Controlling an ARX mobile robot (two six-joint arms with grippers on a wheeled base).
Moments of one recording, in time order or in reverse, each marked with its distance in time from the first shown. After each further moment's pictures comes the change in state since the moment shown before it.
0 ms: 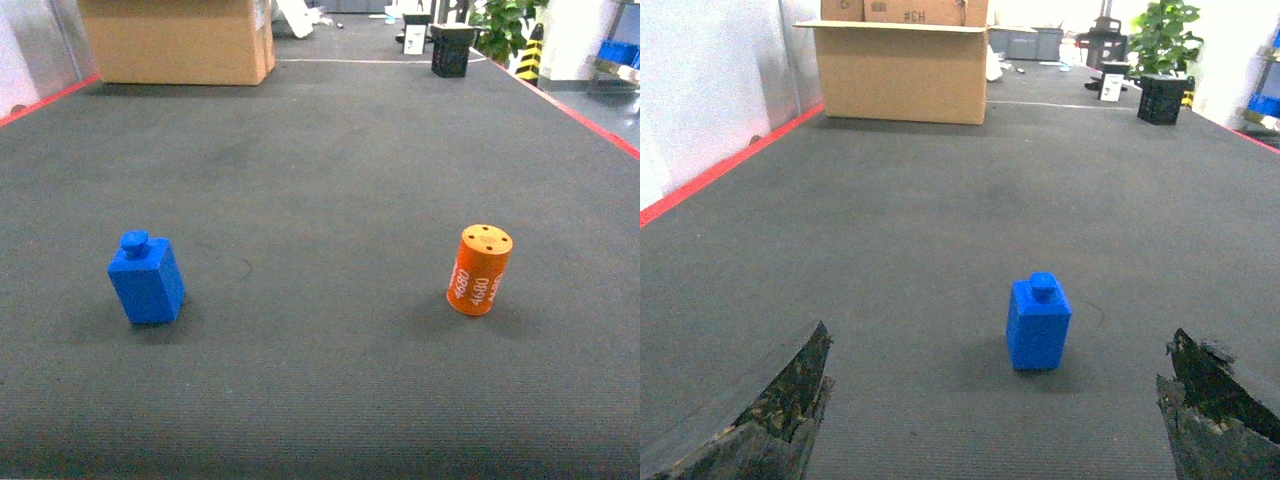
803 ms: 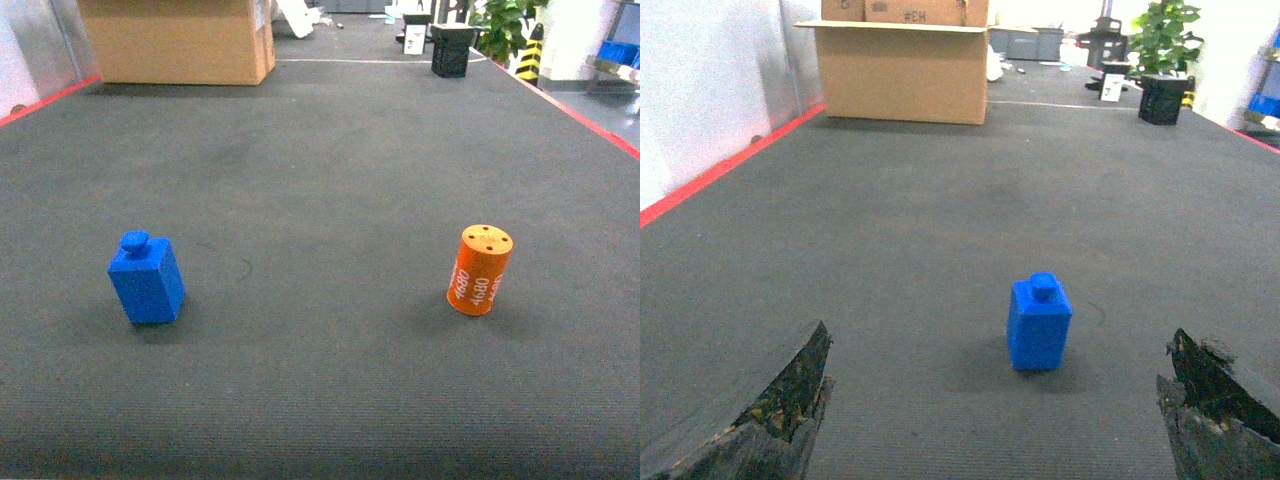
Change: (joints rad) left arm 0.000 0.000 0.000 0.000 0.000 0.000; right arm 0.000 0.000 0.000 0.000 0.005 0.000
